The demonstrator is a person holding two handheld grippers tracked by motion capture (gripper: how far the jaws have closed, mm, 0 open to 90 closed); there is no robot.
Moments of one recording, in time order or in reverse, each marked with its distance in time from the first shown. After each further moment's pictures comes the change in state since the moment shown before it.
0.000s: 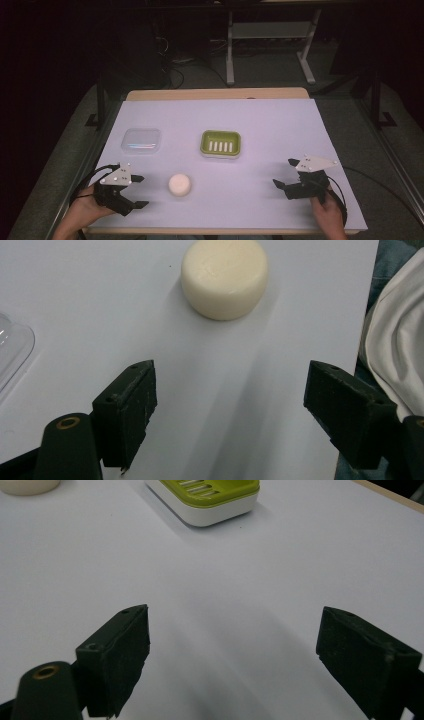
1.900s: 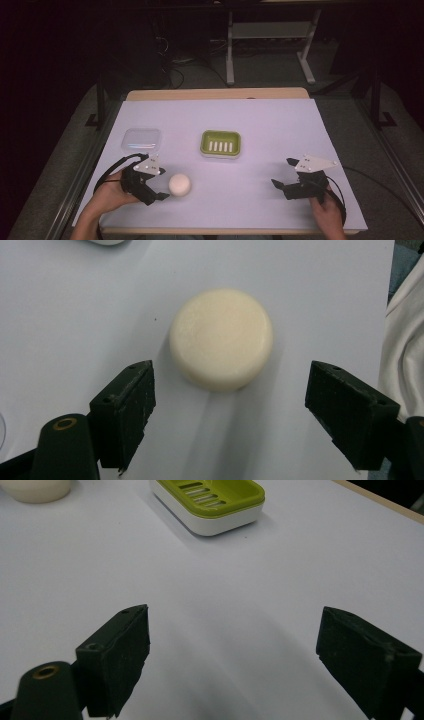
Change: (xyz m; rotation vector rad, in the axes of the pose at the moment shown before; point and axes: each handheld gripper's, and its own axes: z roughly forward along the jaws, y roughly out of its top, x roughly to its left) left arm 0.008 0.058 0.040 0.081 -0.062 0.063; right arm 0.003 0.004 -0.001 -0.022 0.006 -0.021
